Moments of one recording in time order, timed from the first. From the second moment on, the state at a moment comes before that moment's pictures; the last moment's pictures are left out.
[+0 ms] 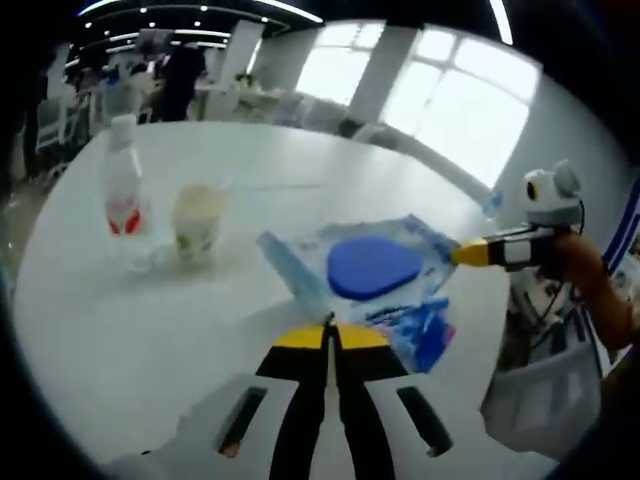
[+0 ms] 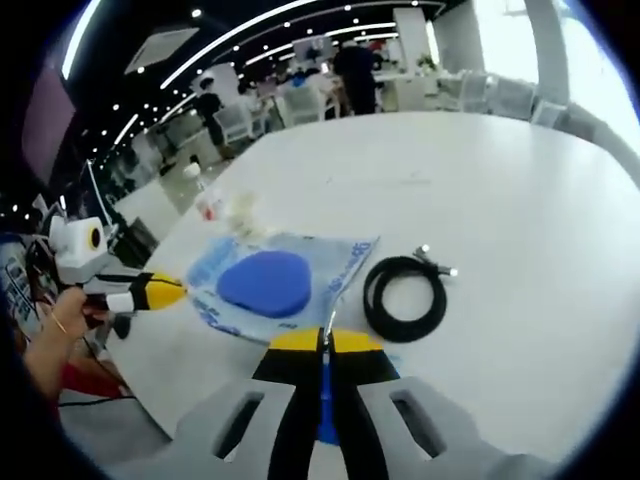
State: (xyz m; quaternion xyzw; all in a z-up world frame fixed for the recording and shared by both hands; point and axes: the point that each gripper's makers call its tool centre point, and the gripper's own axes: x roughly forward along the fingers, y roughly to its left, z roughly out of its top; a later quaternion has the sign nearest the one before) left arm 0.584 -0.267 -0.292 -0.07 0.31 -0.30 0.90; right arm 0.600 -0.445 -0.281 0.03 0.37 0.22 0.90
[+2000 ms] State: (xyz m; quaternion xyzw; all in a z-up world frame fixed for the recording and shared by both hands) left arm 0.724 -0.268 -0.353 -0.11 0.25 -0.20 0.94; right arm 0.765 -0.450 -0.357 0.00 0.37 0.22 0.90
